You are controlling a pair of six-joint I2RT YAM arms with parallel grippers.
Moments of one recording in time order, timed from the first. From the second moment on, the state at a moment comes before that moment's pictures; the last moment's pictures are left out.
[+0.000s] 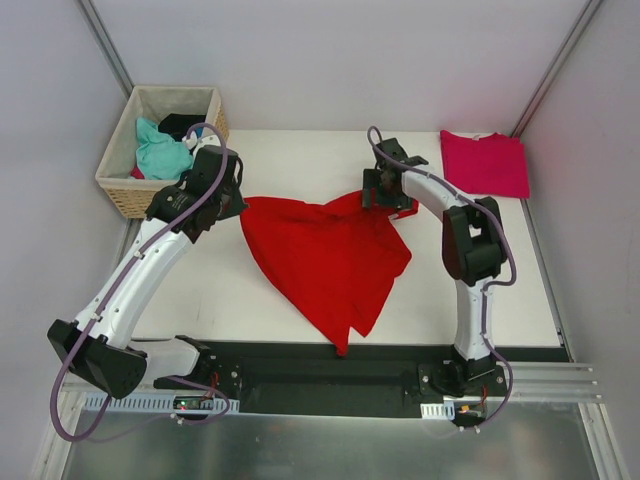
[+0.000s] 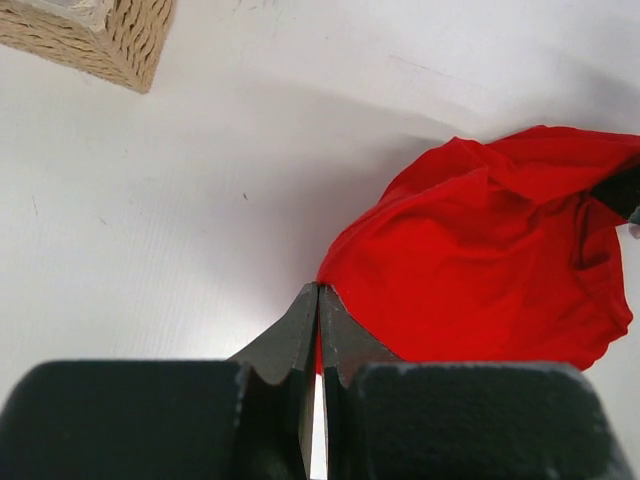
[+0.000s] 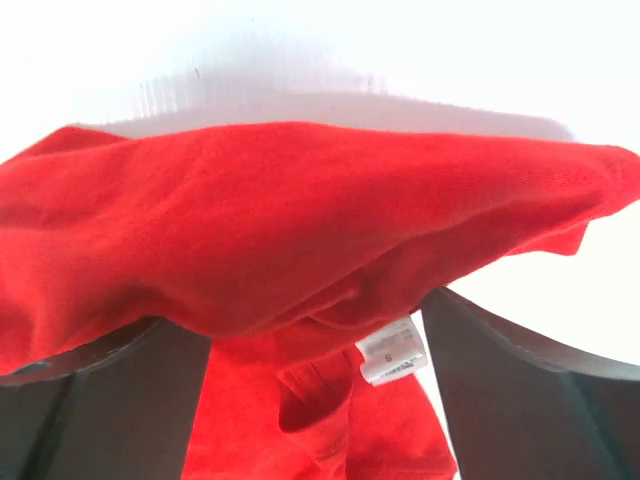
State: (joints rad) left arm -0.43 1.24 1.37 -0.90 -0.34 -0.59; right arm 0.39 2.11 1.68 -0.69 0.15 0.35
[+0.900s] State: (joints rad) left arm -0.40 1.24 1.37 -0.89 -0.29 -0.55; right arm 0.40 2.05 1.74 -0.75 0.25 0.31
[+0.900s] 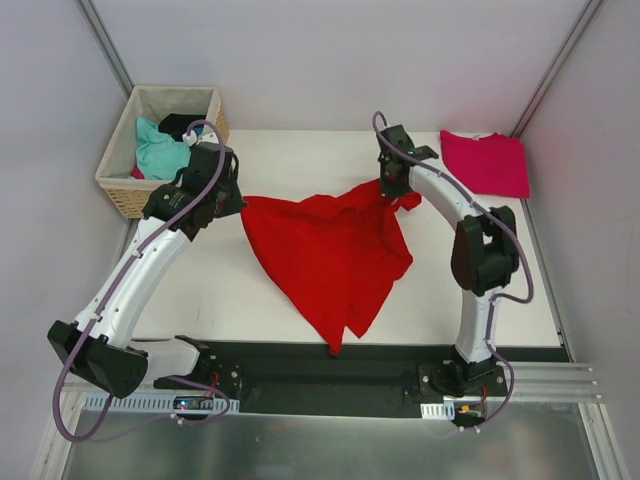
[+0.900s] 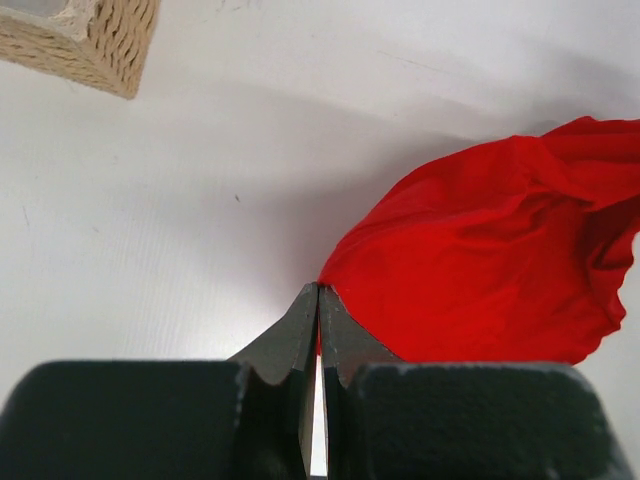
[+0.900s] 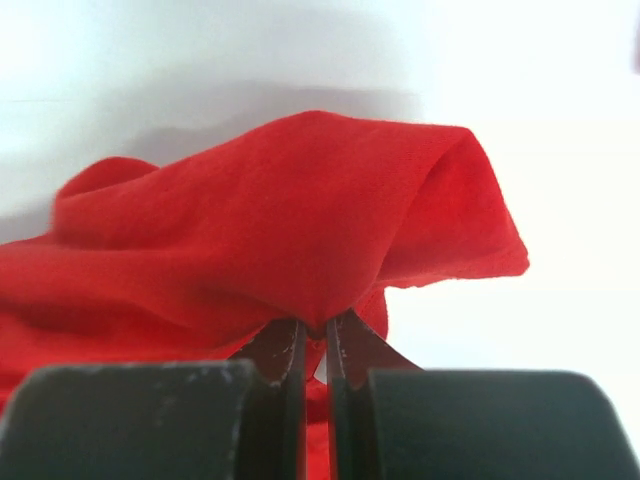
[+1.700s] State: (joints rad) left arm -0.40 0.74 1.77 -0.89 0.22 -0.41; right arm 1.01 0.79 1.72 -1.11 0.47 0.23
